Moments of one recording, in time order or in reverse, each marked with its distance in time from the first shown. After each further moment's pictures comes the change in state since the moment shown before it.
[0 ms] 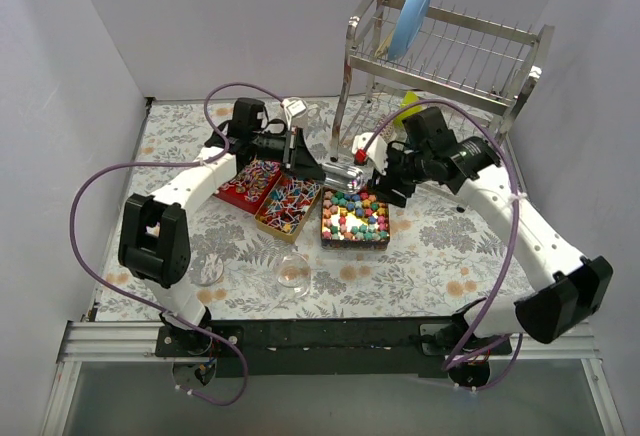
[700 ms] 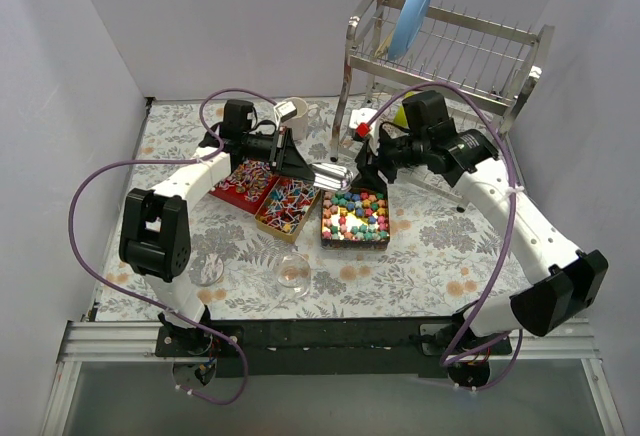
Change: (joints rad) left arm 0.082 0.045 -0.039 0.102 0.262 -0.087; right arm -0.010 0.008 0.046 0.227 -0.278 0.177
